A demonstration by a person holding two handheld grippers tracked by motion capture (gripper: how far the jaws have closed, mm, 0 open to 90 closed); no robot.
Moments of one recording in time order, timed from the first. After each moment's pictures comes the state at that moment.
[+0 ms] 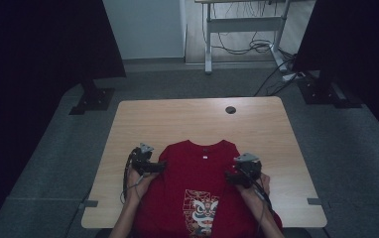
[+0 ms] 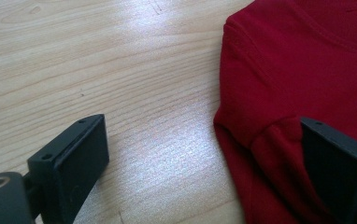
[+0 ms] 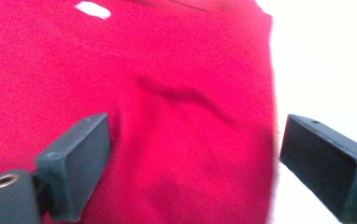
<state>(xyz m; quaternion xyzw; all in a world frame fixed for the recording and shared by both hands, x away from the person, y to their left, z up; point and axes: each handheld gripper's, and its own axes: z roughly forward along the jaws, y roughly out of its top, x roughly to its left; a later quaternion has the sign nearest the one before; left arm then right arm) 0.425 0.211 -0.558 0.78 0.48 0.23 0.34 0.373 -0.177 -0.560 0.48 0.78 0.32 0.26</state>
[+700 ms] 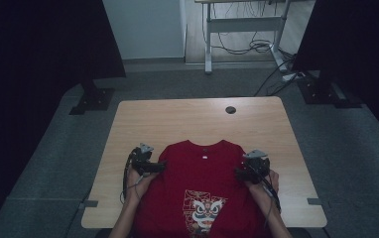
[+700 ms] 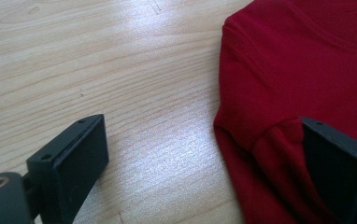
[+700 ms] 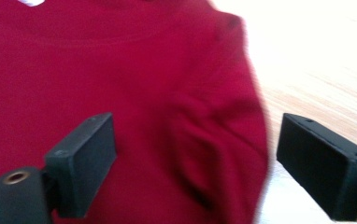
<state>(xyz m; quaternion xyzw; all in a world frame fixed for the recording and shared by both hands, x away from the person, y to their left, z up) 0.425 0.212 -0.558 0.78 0.48 0.23 0.34 0.385 -0.202 -0.558 0.48 0.77 0.31 0.26</state>
